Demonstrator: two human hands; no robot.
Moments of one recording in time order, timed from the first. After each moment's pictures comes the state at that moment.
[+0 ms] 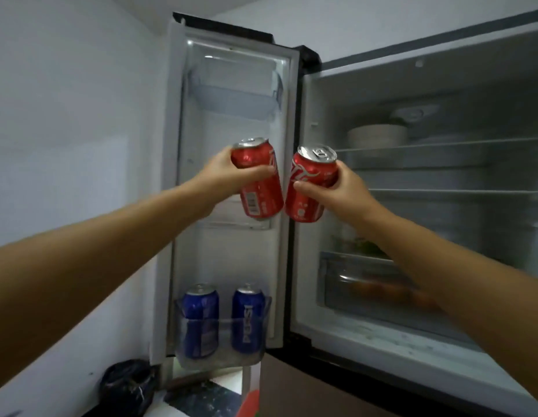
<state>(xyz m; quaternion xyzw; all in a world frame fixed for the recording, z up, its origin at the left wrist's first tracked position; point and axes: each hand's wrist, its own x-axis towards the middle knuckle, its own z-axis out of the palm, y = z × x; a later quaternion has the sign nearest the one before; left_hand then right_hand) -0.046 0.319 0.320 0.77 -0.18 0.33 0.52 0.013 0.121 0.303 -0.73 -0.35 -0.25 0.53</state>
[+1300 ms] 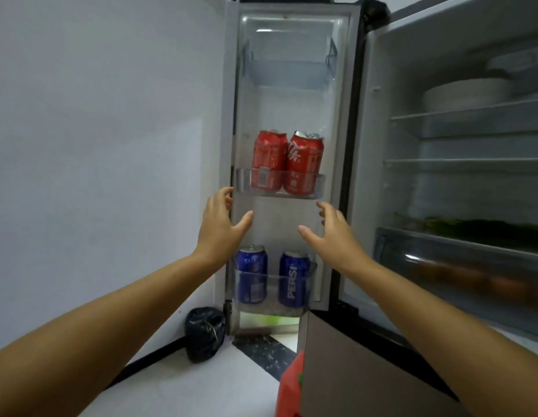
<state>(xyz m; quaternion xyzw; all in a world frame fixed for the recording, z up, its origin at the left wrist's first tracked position) -0.066 0.365 0.186 0.79 0.06 0.51 0.32 0.035 0.180 0.190 -0.83 -0.35 -0.20 0.39</state>
